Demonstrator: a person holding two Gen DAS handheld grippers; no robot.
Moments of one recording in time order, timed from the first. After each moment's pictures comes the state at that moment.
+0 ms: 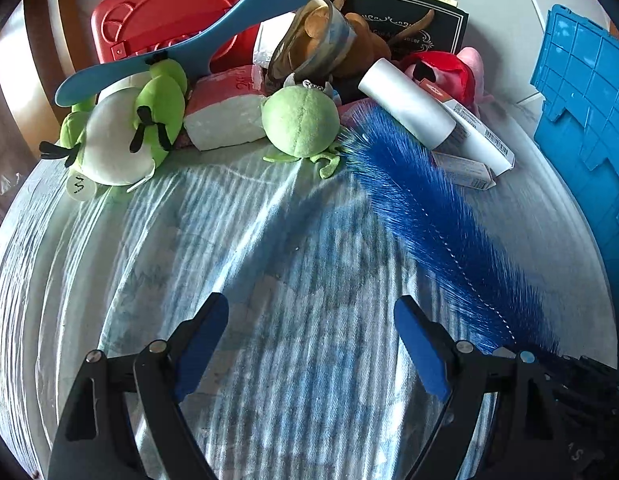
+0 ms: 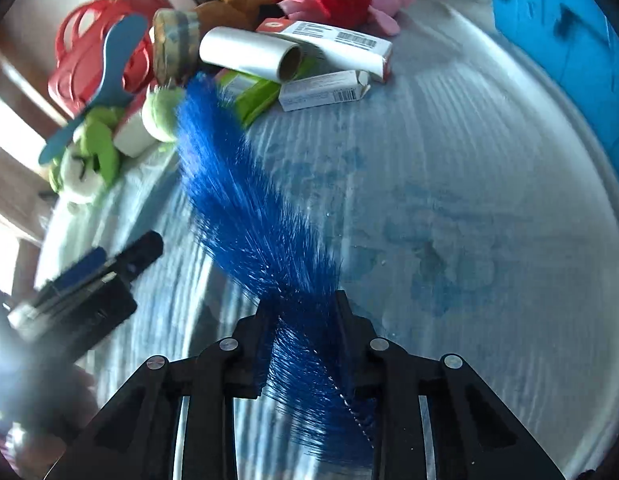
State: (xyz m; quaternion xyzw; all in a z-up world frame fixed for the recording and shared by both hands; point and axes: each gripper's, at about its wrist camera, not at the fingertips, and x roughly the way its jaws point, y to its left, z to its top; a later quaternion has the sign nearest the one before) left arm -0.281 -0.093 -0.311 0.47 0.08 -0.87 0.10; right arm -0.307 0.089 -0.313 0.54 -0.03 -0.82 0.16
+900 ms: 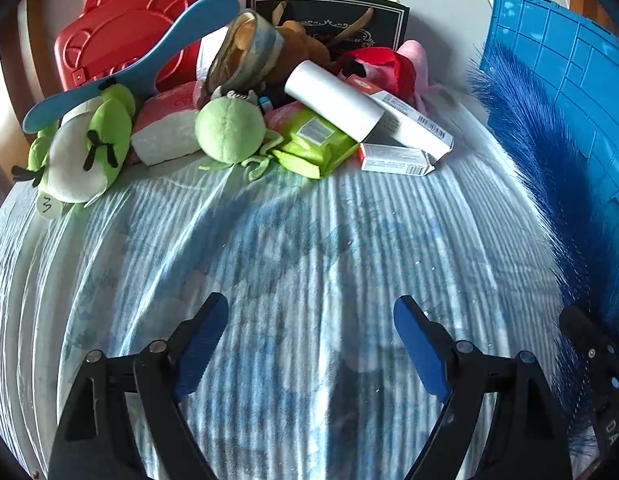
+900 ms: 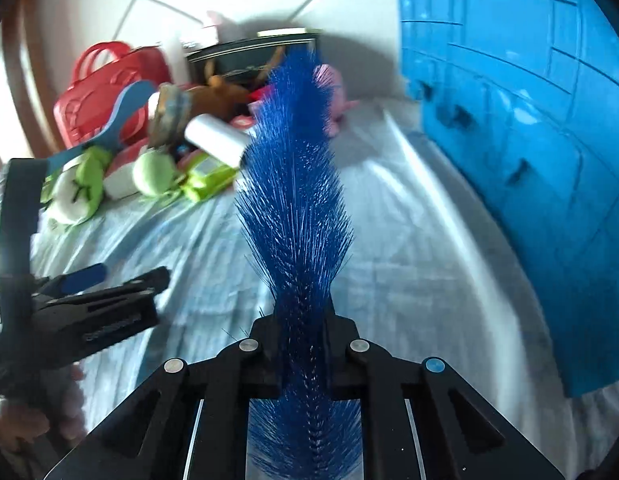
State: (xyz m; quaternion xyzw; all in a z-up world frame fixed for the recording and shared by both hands) left arm -0.287 -0.040 -0.303 0.45 0.05 -0.89 0.04; right arm -0.264 0.149 -0.267 0.40 0.01 -0.91 0.07
